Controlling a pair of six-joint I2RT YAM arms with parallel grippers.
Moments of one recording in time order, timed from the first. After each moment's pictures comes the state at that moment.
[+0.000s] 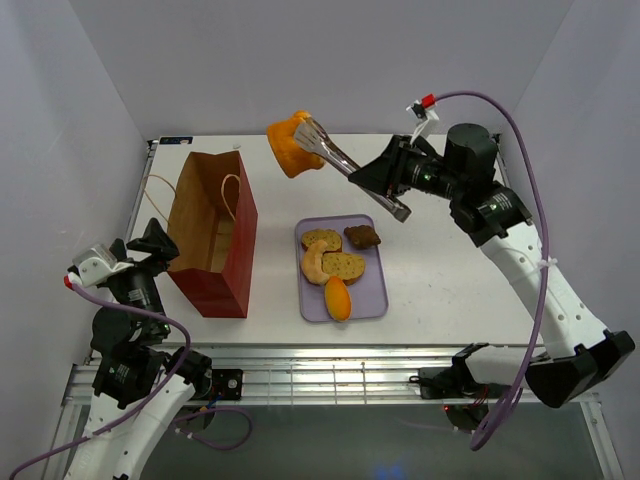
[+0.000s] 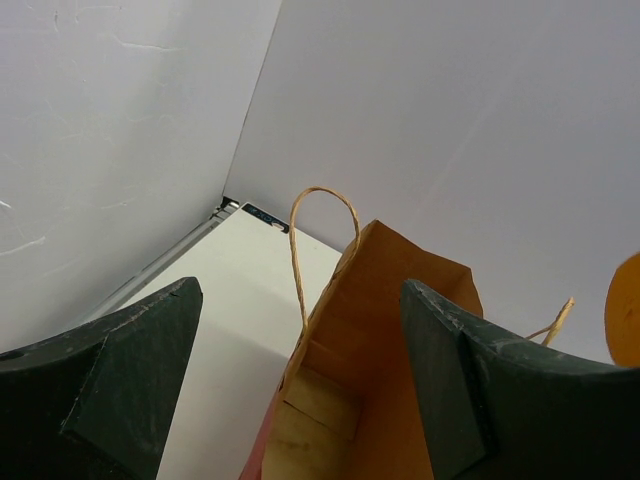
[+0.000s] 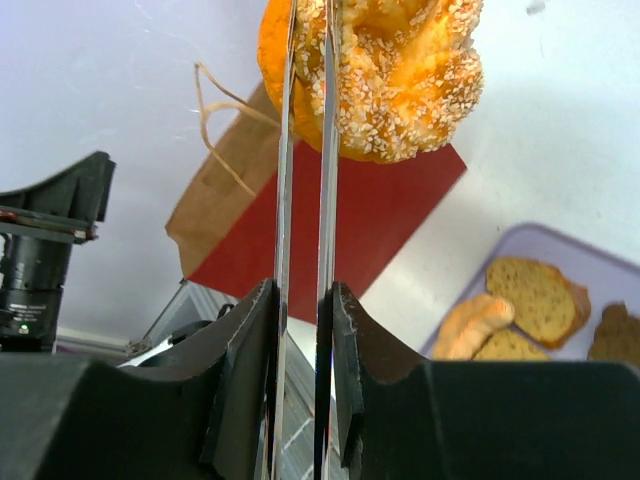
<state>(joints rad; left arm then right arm) -0.41 0.24 0.68 -0.08 -0.80 -0.14 0.50 1.22 1.42 -0.36 -0.53 0.56</state>
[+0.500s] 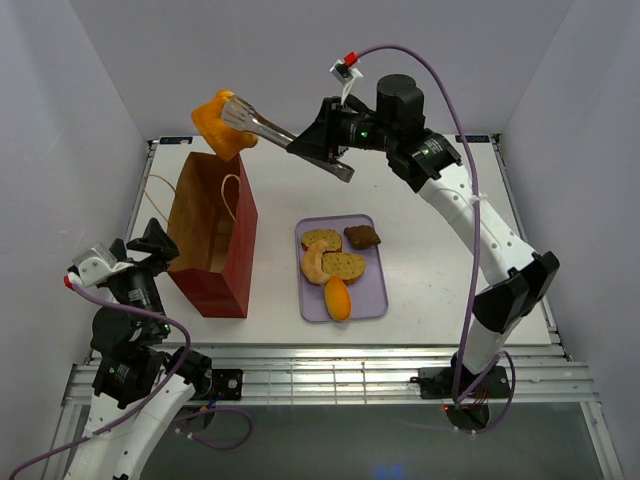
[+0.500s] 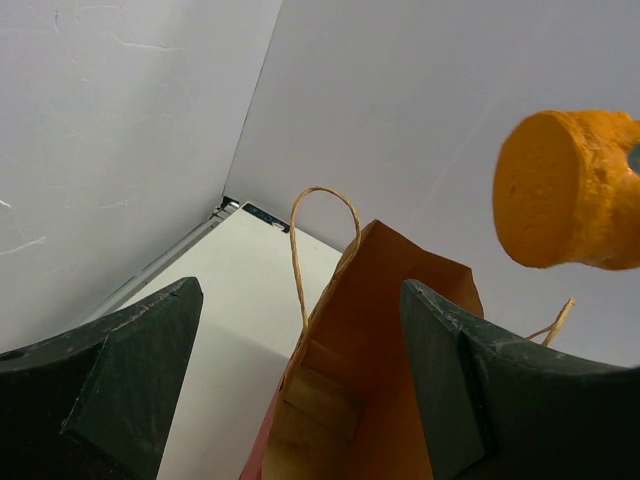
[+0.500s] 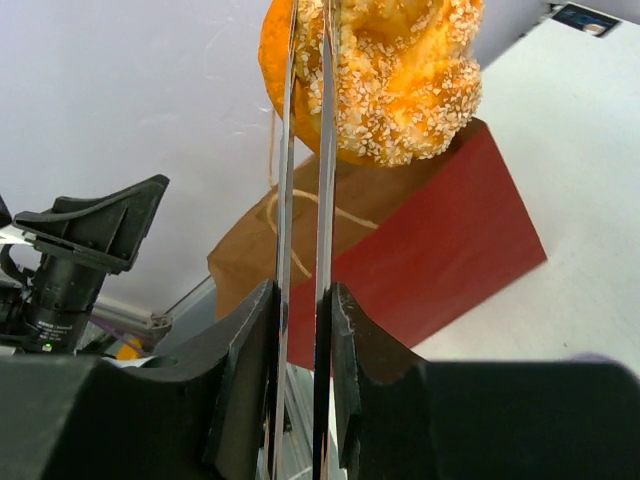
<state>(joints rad) -0.41 0.24 0.68 -0.08 -0.80 -0.14 0.62 1.68 1.93 -0.35 -0.65 0.52</state>
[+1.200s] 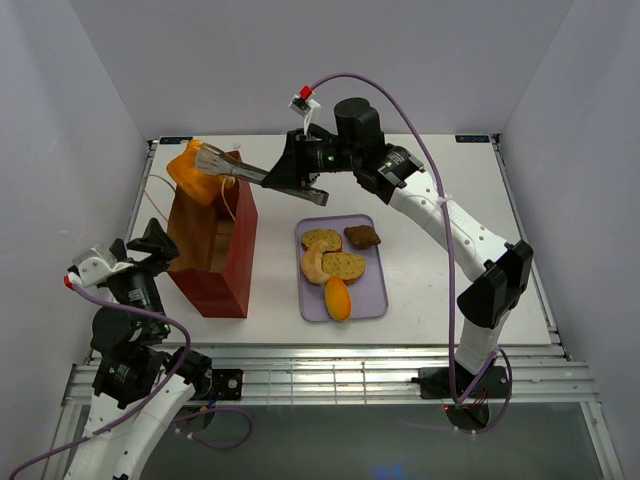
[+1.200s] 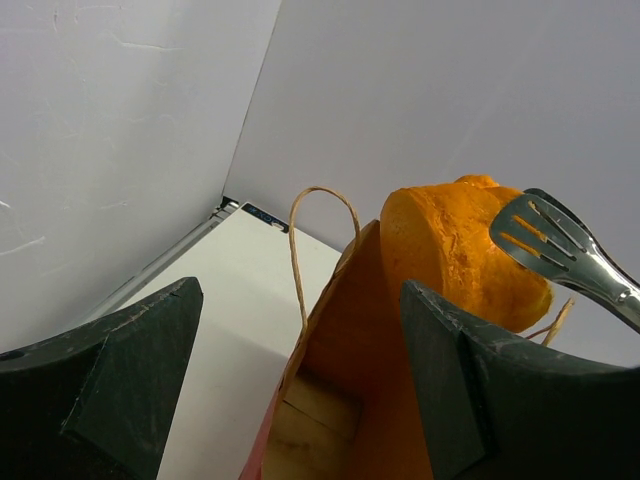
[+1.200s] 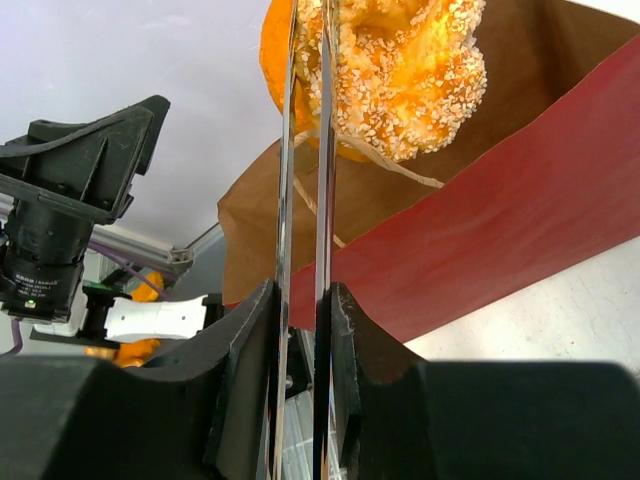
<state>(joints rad) -0.41 0.24 0.68 -0.08 -0.80 -0.14 0.76 1.80 1.93 -0.35 -0.70 0.48</state>
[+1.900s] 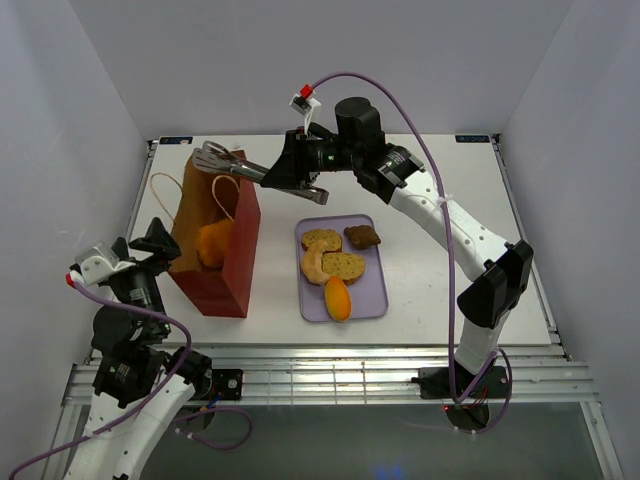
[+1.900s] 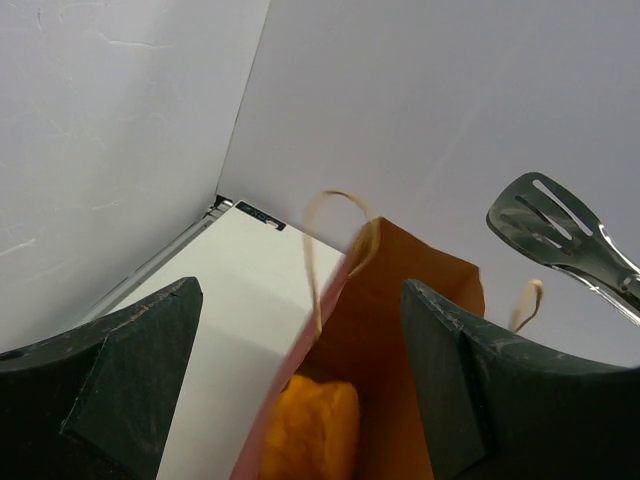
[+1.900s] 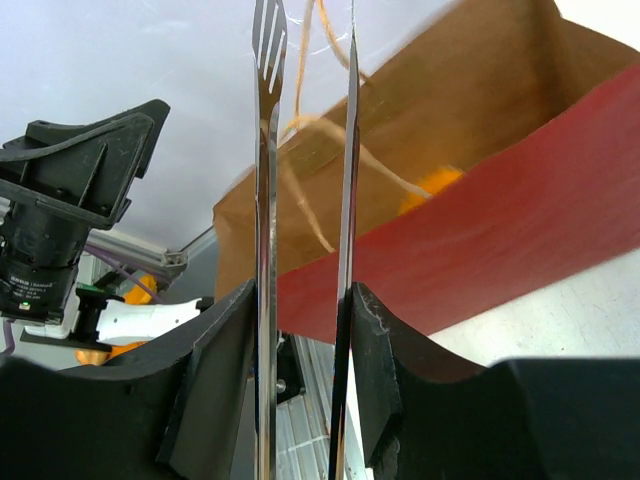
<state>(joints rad) -0.41 0.24 0.68 -0.08 -0.77 -0.14 0.75 1.80 1.93 -0.34 -0.70 0.47</state>
